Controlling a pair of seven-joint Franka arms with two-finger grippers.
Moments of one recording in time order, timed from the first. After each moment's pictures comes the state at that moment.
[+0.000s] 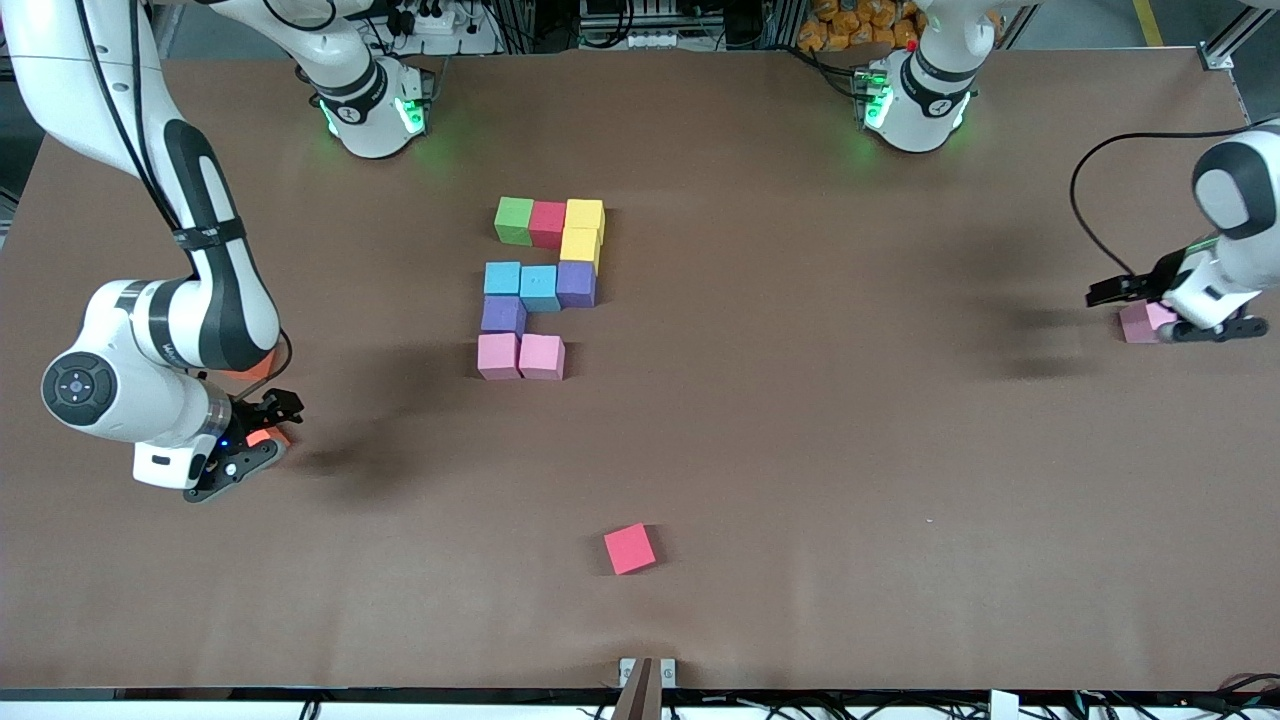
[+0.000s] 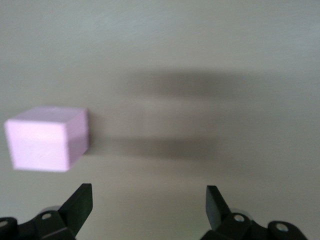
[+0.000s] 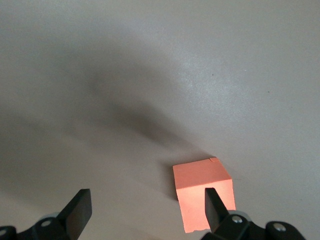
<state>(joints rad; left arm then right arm) 0.11 0.15 0.35 -2.24 0.02 2.21 0.34 0.05 0.52 -0.09 -1.70 -0.02 2.14 -0.62</state>
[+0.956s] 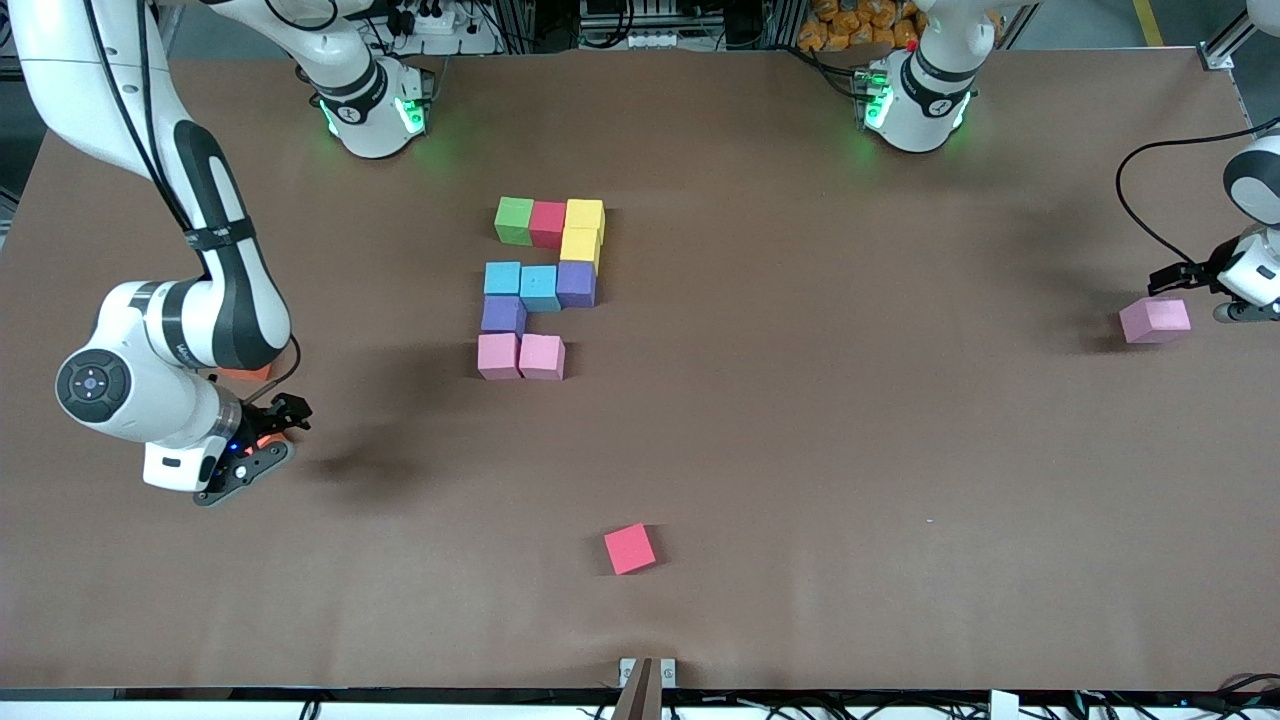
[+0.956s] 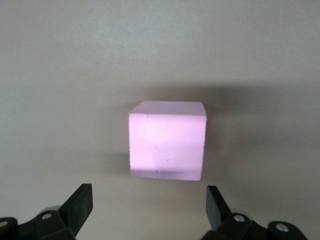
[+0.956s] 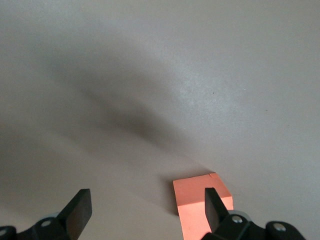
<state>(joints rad) 0.14 0.31 0.51 -2.21 0.00 2.46 0.62 0.06 0.53 -0.08 -1.71 -0.02 2.20 -0.62</state>
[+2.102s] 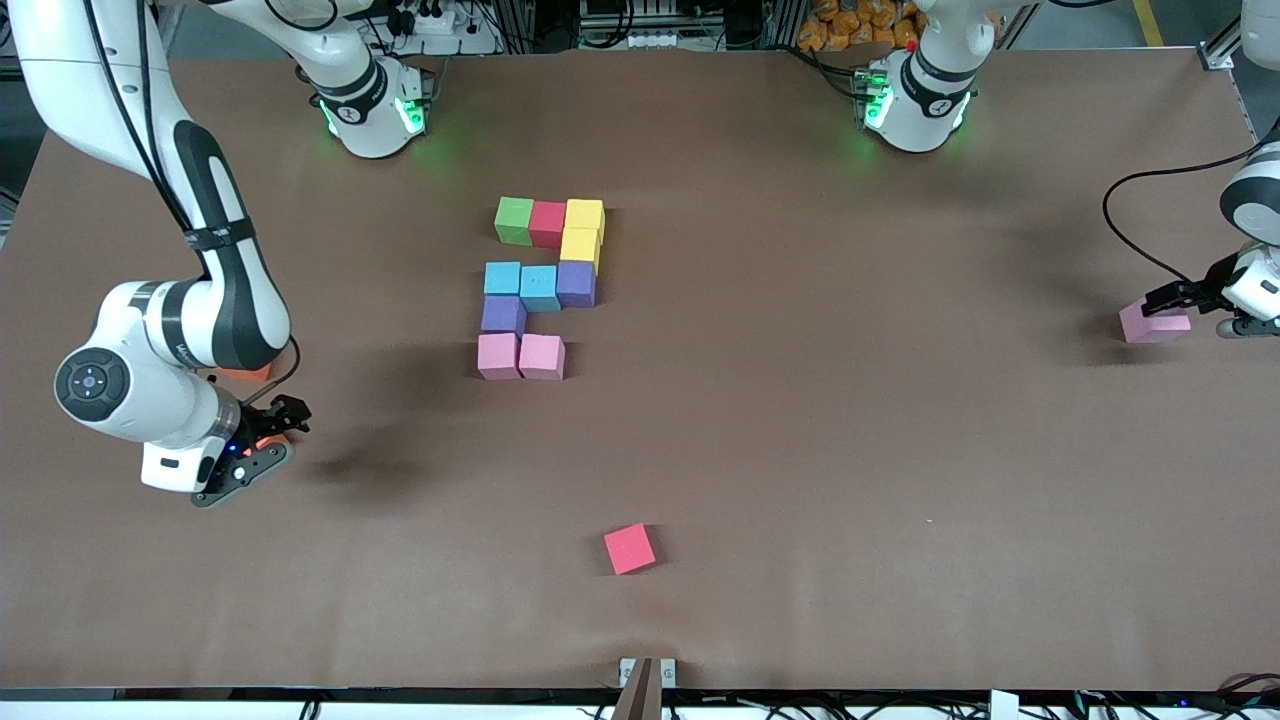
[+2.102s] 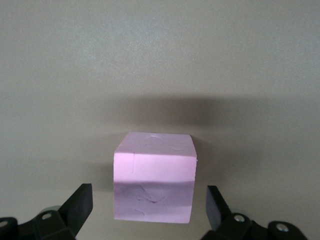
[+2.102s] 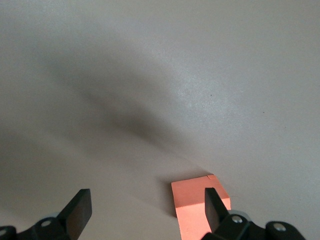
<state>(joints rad) 0.13 0.40 0.51 -2.16 -0.23 2.47 0.75 0.06 0.53 -0.09 -1.71 -0.02 2.20 -0.62</state>
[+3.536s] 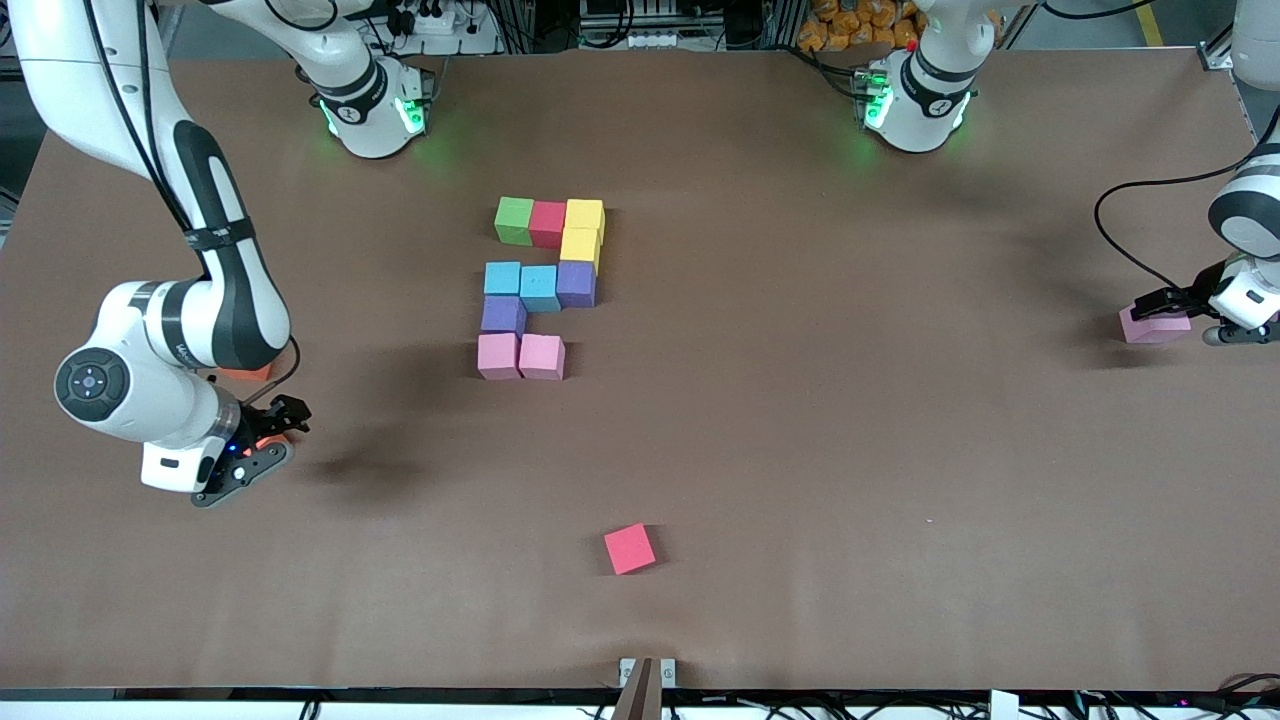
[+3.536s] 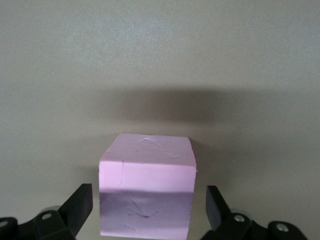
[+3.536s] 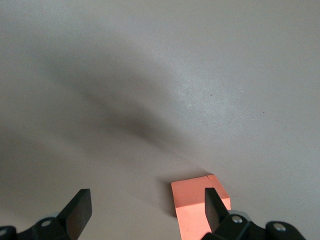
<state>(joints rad) 0.13 0.45 0.50 -2.15 -0.27 2.47 0.75 0.06 0.53 -0.09 -1.71 -0.02 2.20 -0.62</state>
